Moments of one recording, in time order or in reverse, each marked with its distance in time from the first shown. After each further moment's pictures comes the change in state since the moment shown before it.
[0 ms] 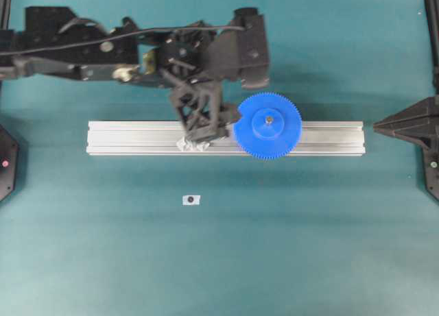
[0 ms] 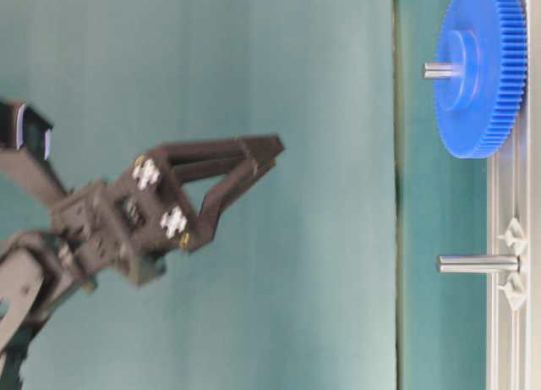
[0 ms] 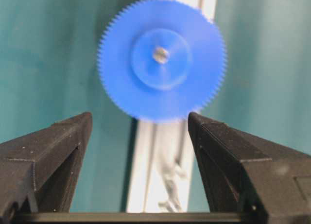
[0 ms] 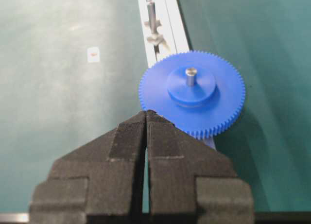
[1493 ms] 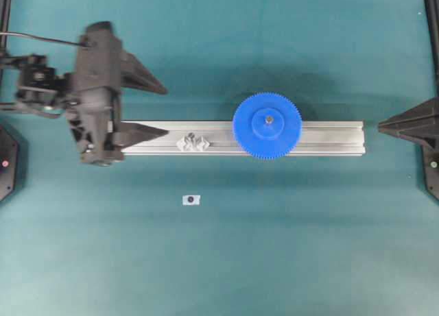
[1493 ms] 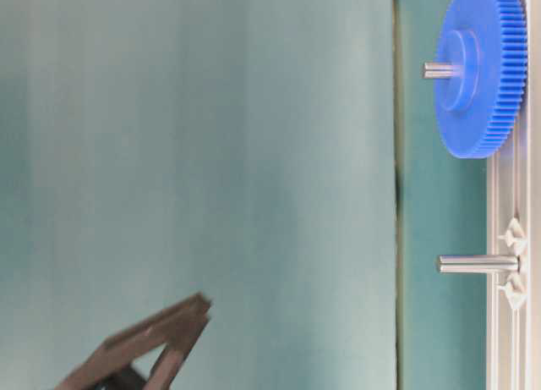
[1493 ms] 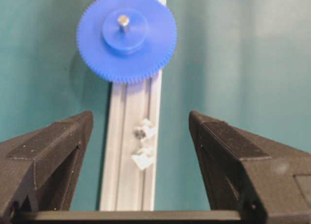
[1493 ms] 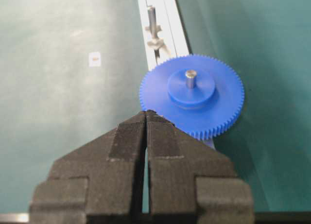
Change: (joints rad) left arm -0.058 -0.502 0.485 -0.002 -0.305 -0.005; right arm -0.002 -0.055 0.026 0.000 0.000 0.000
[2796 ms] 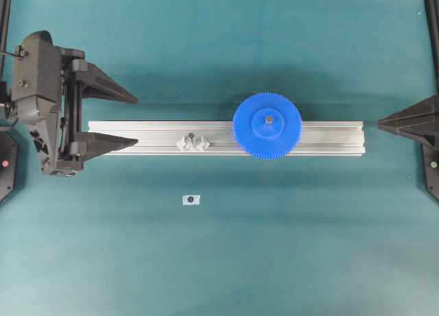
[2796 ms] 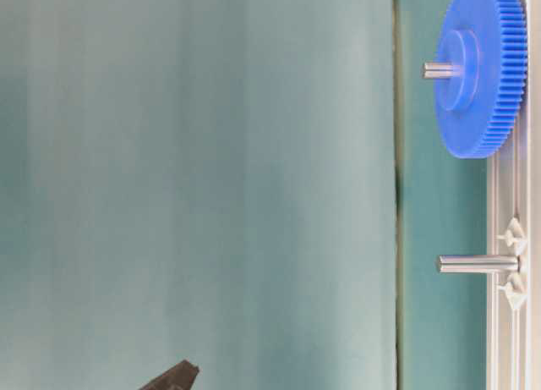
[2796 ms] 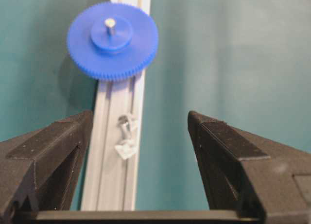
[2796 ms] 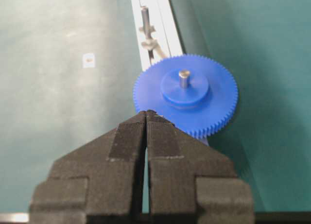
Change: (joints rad) left arm -0.034 -0.160 0.173 0.002 -0.118 -0.046; right arm -0.021 -0.002 0.003 0.000 0.000 0.000
